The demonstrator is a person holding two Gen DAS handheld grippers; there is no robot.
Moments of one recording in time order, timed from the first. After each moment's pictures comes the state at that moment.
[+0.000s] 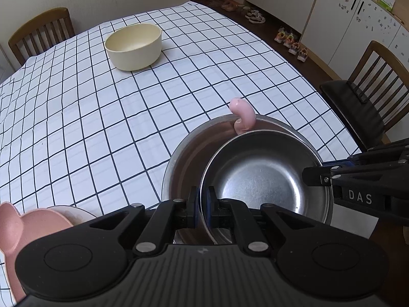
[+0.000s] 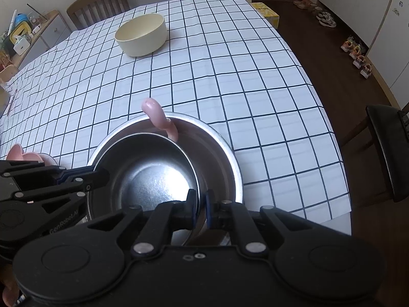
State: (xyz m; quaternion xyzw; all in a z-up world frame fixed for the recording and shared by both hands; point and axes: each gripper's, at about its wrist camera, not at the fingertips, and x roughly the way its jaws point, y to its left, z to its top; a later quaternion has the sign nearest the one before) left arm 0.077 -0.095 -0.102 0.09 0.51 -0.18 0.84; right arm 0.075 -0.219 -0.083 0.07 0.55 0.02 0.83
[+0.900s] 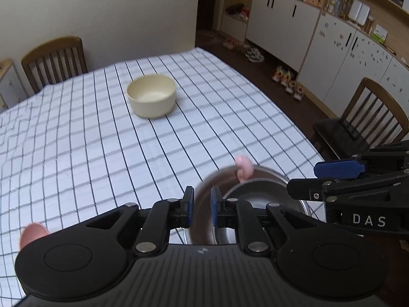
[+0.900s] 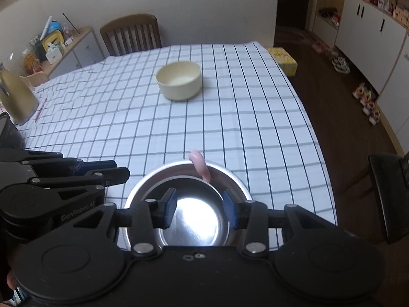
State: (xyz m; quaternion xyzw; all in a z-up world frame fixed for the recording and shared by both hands) left arm 0.068 -0.065 -0.034 0.05 0.43 -0.18 0.88; right arm 0.062 -0.192 -0.011 0.02 0.47 0.06 0.88
